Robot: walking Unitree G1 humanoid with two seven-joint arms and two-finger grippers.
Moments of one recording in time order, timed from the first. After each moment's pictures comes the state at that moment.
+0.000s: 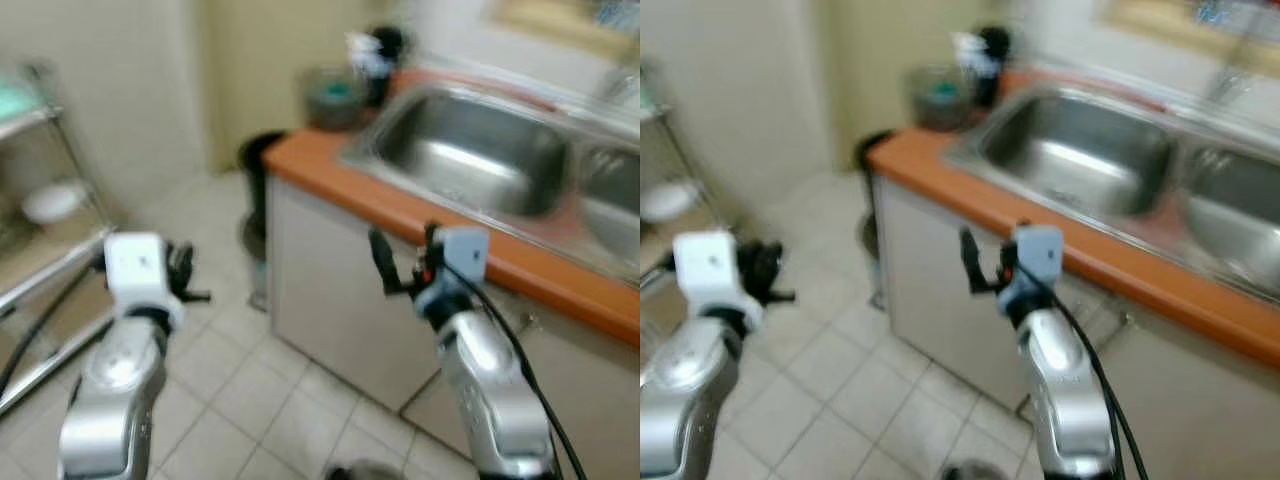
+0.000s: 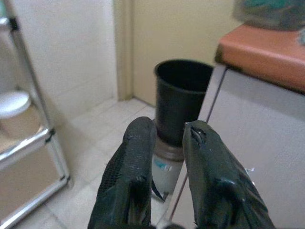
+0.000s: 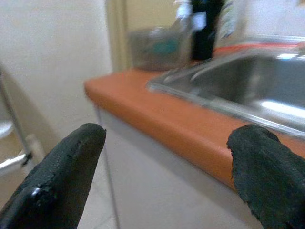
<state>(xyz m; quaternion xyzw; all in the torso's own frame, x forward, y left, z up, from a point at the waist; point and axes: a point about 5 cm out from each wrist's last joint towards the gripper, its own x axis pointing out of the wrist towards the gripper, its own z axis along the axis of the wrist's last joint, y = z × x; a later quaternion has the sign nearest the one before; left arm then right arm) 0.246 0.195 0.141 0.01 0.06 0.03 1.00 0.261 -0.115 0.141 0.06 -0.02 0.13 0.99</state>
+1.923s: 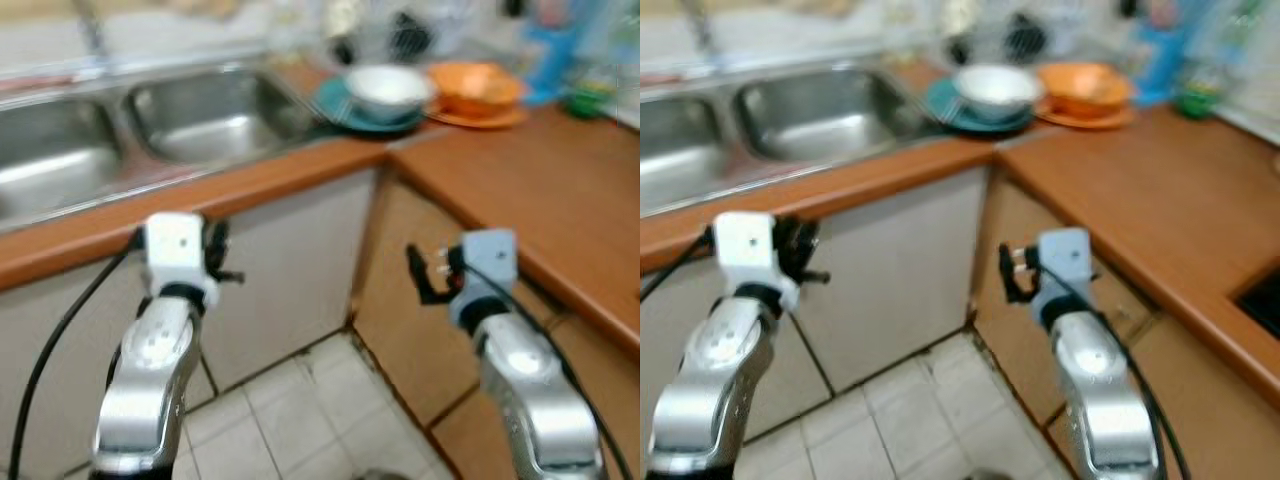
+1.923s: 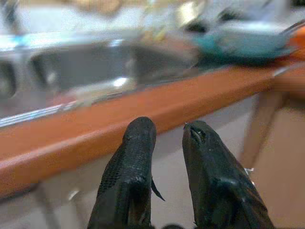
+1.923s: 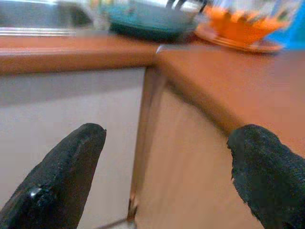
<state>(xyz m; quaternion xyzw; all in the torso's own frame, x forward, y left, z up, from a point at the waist) 0.267 0.161 0.159 0.03 0.00 -0.03 1.00 0.253 -0.143 0.146 -0.04 0.06 0.06 1.00</state>
